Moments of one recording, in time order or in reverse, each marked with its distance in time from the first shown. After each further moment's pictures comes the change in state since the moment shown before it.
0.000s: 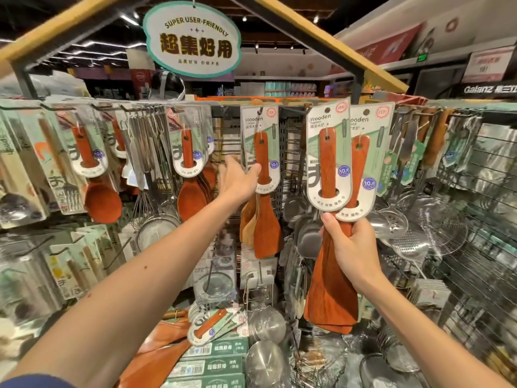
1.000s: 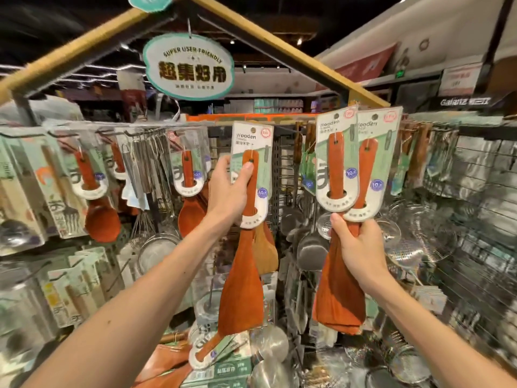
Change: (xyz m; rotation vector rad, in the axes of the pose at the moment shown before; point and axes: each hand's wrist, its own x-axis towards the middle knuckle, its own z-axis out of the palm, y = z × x) left_hand -0.032 0.010 -0.038 -0.438 0.063 0.344; right_hand 0.014 -0.006 -0.006 -0.103 0.168 -0.070
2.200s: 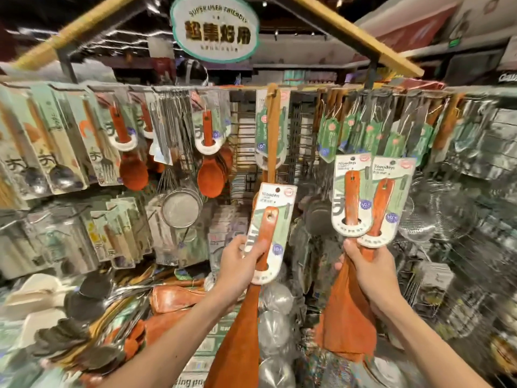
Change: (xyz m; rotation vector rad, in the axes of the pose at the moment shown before) left_hand -0.188 -0.057 -0.015 -0.111 -0.058 -0.564; right_hand -0.082 0.041 -0.041 0.197 -0.169 0.398
